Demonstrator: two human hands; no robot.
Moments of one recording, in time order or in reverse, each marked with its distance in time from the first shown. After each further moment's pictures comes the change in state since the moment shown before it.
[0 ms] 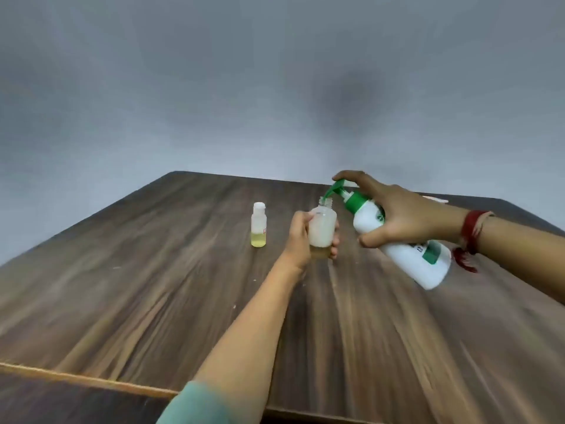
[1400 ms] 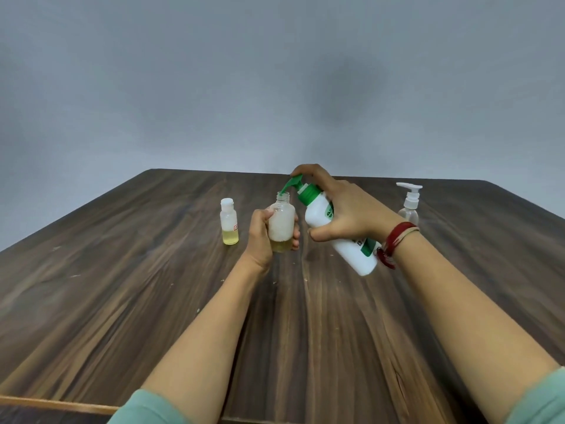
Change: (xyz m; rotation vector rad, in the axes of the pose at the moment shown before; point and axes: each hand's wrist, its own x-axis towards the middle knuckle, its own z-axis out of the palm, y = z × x) left_hand 0.016 -0.017 -0.014 0.079 0.073 0.104; right_hand 0.025 0.033 0.034 0.102 0.165 -0.153
